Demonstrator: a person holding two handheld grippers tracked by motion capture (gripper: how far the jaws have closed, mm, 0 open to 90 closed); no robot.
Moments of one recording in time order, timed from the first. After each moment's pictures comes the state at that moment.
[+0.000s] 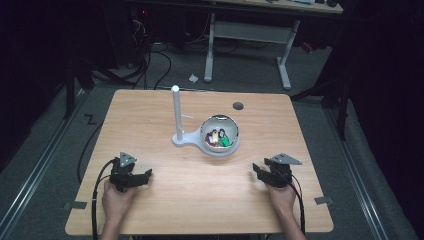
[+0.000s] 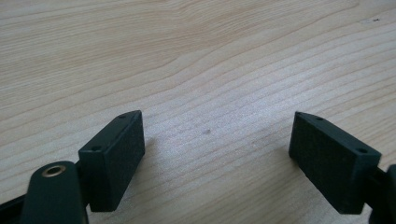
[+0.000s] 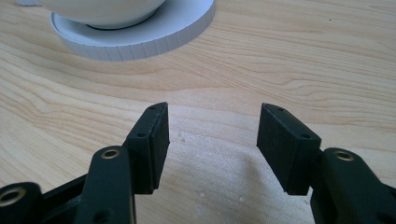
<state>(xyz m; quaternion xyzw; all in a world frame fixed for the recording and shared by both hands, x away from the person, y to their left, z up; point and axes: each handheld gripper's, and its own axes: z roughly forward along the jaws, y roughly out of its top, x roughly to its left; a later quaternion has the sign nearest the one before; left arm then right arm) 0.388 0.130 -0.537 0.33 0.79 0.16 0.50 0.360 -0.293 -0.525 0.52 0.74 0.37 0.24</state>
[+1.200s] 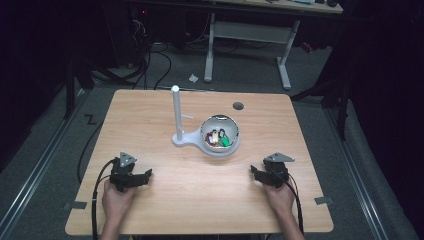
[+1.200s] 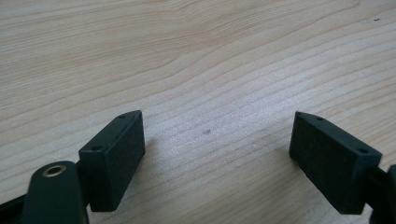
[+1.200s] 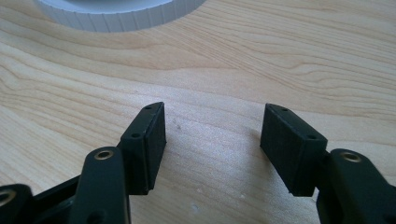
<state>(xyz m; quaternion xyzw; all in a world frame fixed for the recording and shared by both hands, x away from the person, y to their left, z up) 0.388 0.129 -0.537 0.32 0.79 0.16 0.50 0.368 -0.286 -0.531 0.51 0.76 0.32 0.23</state>
